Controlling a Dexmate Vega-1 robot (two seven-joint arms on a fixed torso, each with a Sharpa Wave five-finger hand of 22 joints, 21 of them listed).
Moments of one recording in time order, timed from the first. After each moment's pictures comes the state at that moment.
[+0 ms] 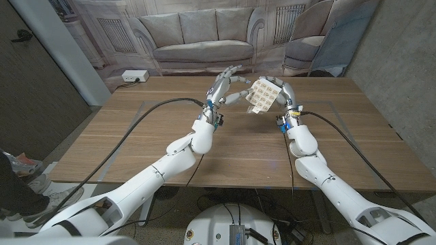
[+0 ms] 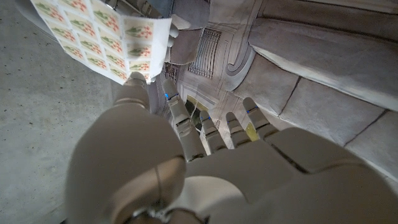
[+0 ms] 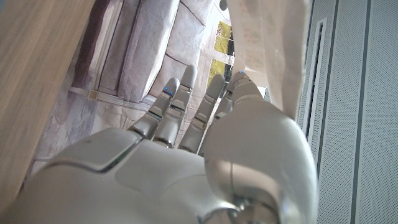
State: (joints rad) left arm 0.76 0.42 0.70 -1.59 0.48 -0.16 0.65; left_hand 0.93 -0.02 0.17 -0.10 0.27 0.94 -0.21 0.35 0.20 0.30 -0.18 0.24 0.21 0.07 -0.03 0.24 0.23 -0.04 0.10 0.61 0.20; right arm -0.85 -0.34 -0.40 -1.23 0.37 0.76 -0.03; right_hand 1.11 0.17 0.16 -0.07 0.34 0.96 -0.15 0.43 0.23 0.66 -0.20 0.64 0.62 0.67 -0.07 0.26 0.65 0.25 -0.04 0.62 0.25
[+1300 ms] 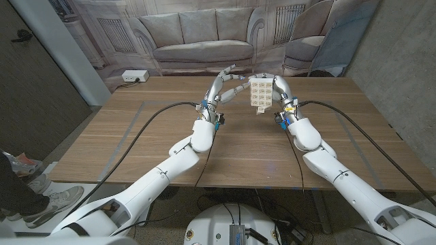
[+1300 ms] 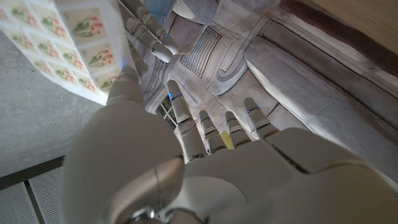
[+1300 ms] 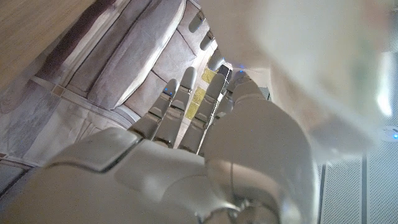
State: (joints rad) left arm 0.78 0.37 0.65 -1.54 0.22 -0.25 0.54; left_hand 0.89 -0.10 0.09 -0.09 0.26 0.79 -0.17 0.28 0.21 0.25 -0.12 0.20 0.21 0.05 0.02 0.22 0.23 -0.07 0.14 0.61 0.20; right arm -0.86 -0.48 -0.44 -1.43 0.16 0.65 -0.11; right_hand 1.11 0.16 0.17 -0.06 0.34 0.96 -0.15 0.44 0.23 0.66 -0.21 0.64 0.63 0.65 -0.06 0.23 0.64 0.23 -0.04 0.63 0.23
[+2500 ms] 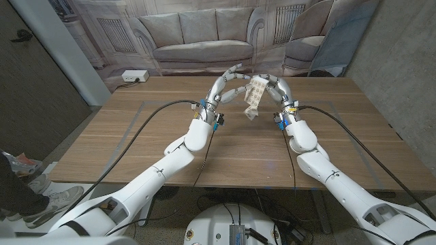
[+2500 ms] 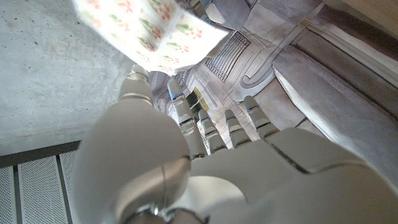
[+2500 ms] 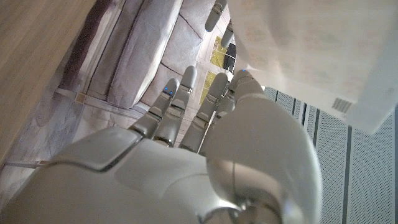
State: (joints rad) left arm 0.78 0.36 0.62 -1.46 0.17 -0.47 0.45; left_hand 0.97 -0.01 0.08 -0.09 0.29 0.84 -0.17 0.35 0.24 0.28 -0.15 0.24 0.21 0.09 -0.03 0.24 0.23 -0.03 0.11 0.62 0.20; right arm -0.83 -0.39 -0.45 -1.29 0.32 0.72 -0.06; right_hand 1.10 0.15 0.17 -0.05 0.35 0.97 -0.16 0.46 0.23 0.65 -0.20 0.64 0.63 0.65 -0.06 0.23 0.64 0.23 -0.04 0.64 0.22
